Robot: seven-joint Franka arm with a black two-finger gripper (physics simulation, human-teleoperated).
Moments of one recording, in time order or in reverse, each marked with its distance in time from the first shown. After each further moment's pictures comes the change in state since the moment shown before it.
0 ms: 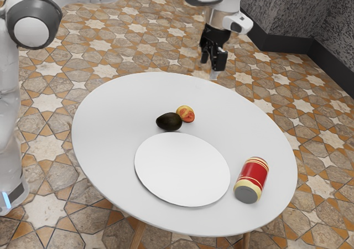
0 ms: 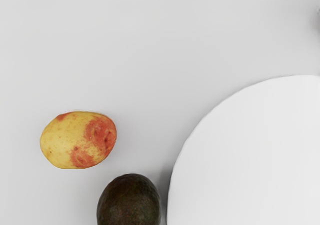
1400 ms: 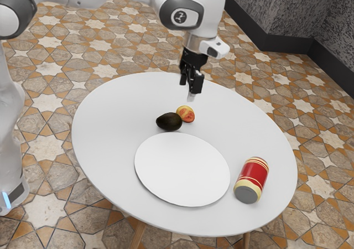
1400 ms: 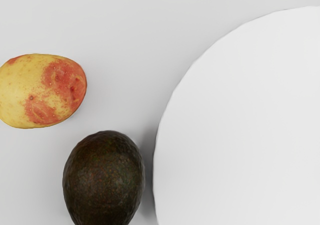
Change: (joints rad) arm -0.213 -0.109 0.209 -0.239 -0.029 0.141 0.020
